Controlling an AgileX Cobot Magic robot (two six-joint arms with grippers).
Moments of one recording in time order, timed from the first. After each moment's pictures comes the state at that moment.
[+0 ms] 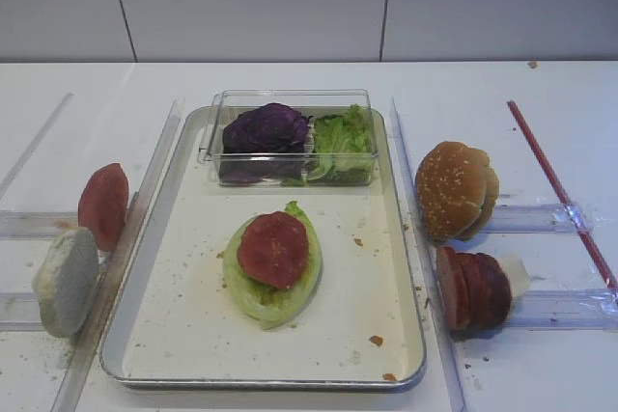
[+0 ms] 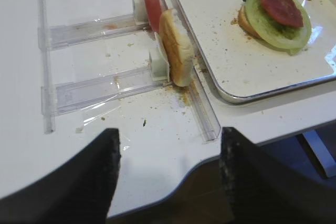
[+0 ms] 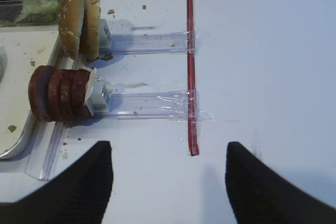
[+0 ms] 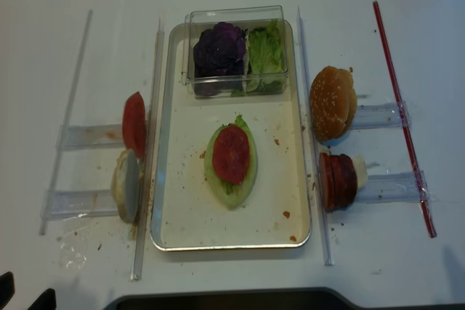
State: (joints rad) left arm -0.15 -0.01 -0.48 -0.06 1.18 -0.01; right arm -0.03 0.06 -0.47 0.14 1.12 -0.03
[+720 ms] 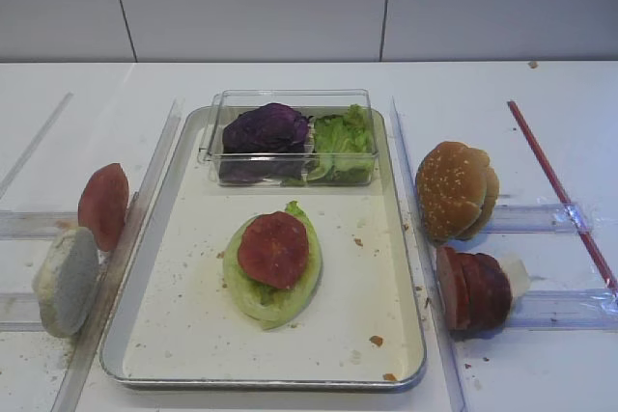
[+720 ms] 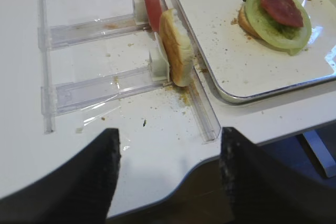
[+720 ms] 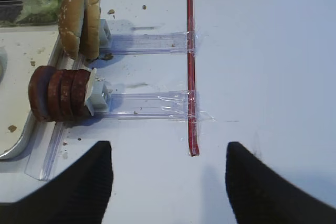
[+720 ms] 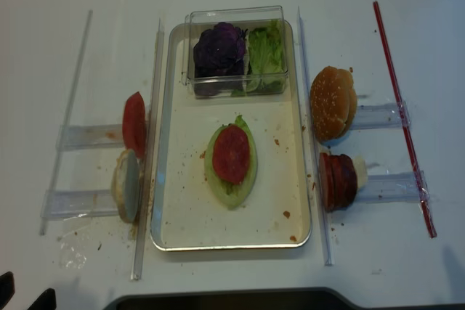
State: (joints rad) left arm -0.15 -0.01 -0.48 -0.06 1.18 -0.01; right arm -0.03 0.06 -0.47 0.14 1.12 -0.03
